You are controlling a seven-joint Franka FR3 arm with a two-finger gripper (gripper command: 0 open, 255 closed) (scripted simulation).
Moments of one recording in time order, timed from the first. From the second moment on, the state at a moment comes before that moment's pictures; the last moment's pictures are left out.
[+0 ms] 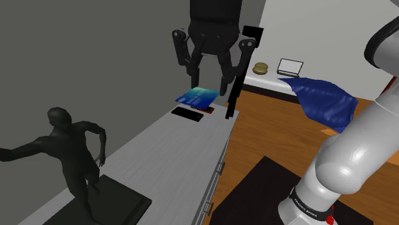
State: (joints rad) arm 0.01 -0.19 0.84 -1.47 0.03 1.25 2.04
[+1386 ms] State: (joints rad) arm 0.04 -0.33 0.79 -1.87 0.11 1.54 1.99
